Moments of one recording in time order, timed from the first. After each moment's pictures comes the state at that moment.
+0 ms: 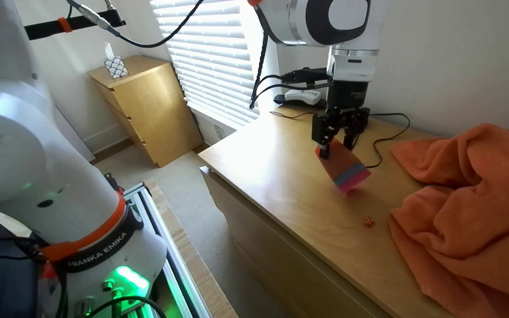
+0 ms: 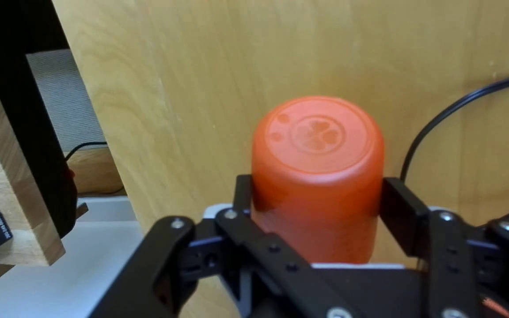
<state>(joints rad) 0.02 0.27 -0.24 -2.23 -0.05 2.28 1.50</state>
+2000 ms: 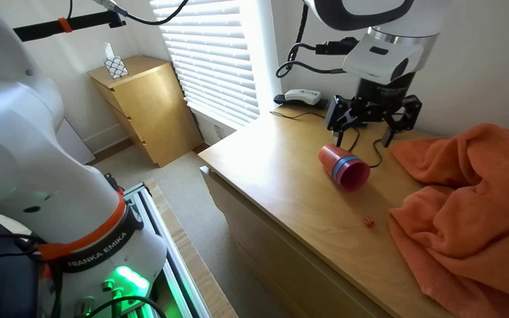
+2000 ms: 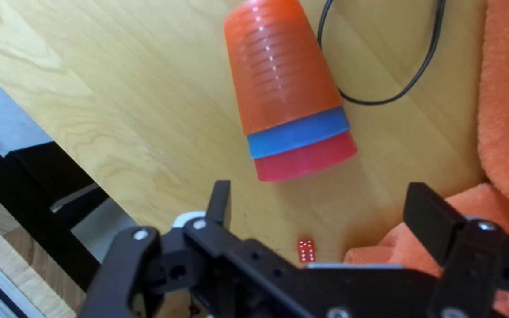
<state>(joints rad) -0.17 0.15 -0.25 -2.26 0.24 2.30 1.66</state>
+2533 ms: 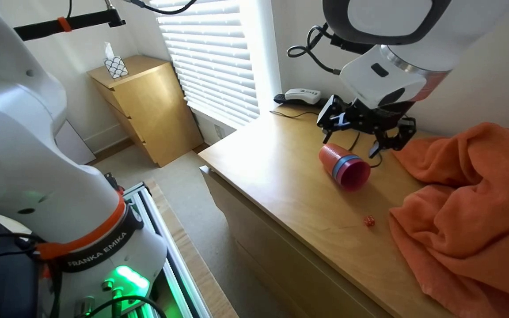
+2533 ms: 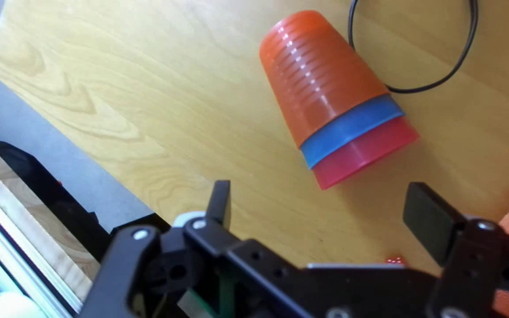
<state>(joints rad) -0.25 0.16 -0.27 -2.26 0.49 2.14 1.67</state>
